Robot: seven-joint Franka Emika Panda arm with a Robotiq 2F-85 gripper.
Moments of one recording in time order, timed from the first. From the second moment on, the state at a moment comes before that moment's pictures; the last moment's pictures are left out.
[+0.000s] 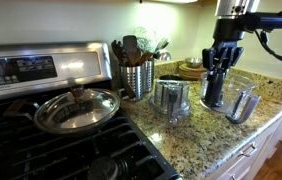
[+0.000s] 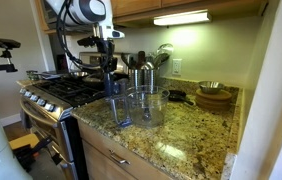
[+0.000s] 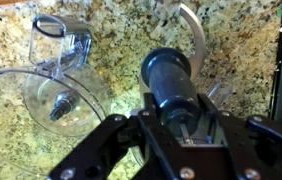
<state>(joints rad) 0.10 -0.24 0.14 -2.46 0.02 2.26 0.32</state>
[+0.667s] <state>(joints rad) 0.01 -0.27 0.04 -2.31 0.02 2.17 0.27</state>
